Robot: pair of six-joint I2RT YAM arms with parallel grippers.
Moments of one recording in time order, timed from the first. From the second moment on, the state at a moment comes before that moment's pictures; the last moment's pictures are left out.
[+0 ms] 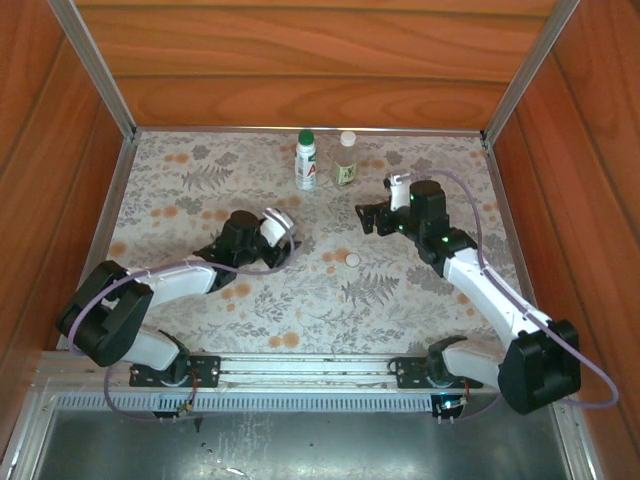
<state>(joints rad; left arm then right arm) -0.65 1.44 0.57 0.36 0.28 0.21 0.40 1.15 0.79 -0.19 -0.18 0.08</state>
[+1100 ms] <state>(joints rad) -0.70 1.53 0.42 0.74 0.60 0.17 0.40 1.00 0.60 -0.09 -0.27 0.18</state>
